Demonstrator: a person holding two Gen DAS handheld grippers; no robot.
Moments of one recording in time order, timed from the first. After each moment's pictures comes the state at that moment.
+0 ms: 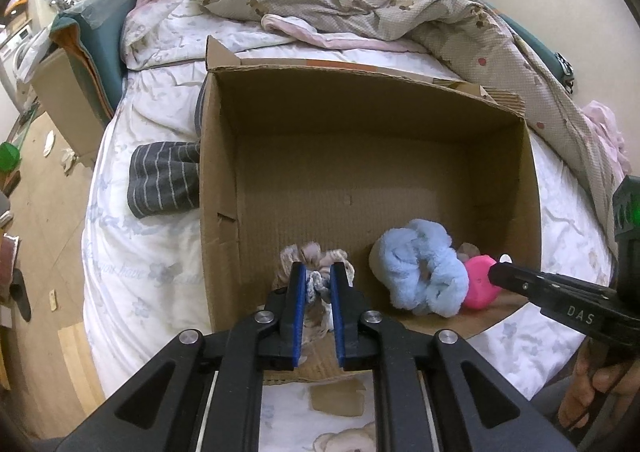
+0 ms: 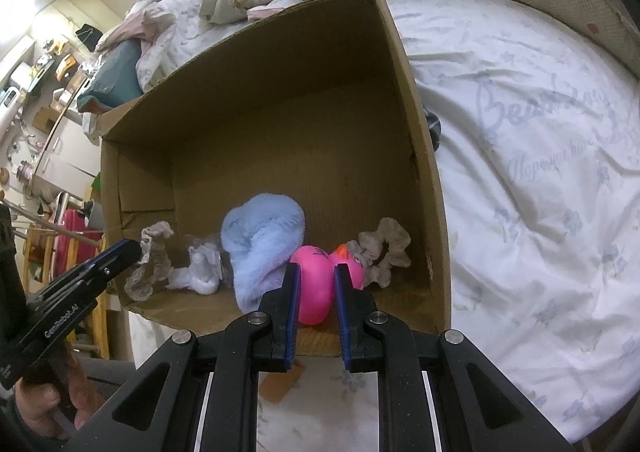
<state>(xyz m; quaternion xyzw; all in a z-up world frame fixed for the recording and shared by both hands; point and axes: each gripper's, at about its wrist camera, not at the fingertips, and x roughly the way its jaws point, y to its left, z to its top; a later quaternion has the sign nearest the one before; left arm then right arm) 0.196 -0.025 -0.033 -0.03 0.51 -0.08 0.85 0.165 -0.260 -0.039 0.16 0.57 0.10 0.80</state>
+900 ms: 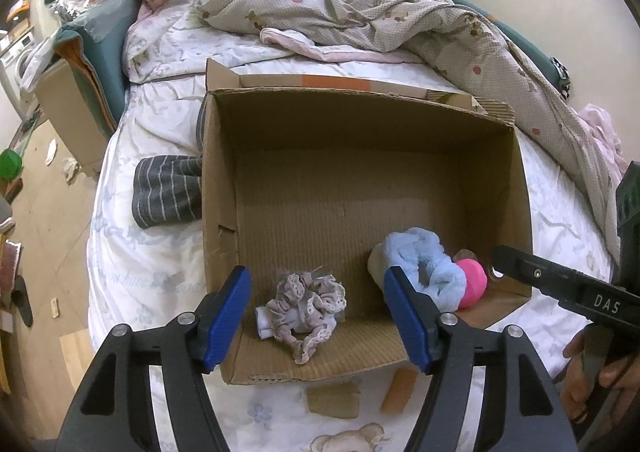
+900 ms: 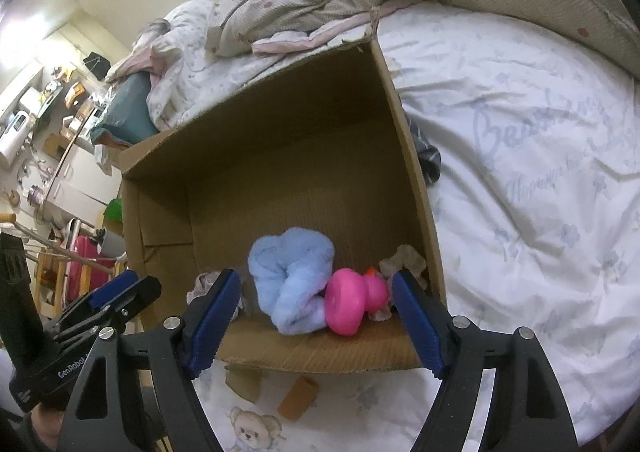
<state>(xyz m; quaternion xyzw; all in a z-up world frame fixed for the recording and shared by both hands) 0.193 -0.027 -0.022 -0.02 0.50 -0.08 0.86 0.162 -0.272 -0.022 0.19 0.53 0.10 0.82</state>
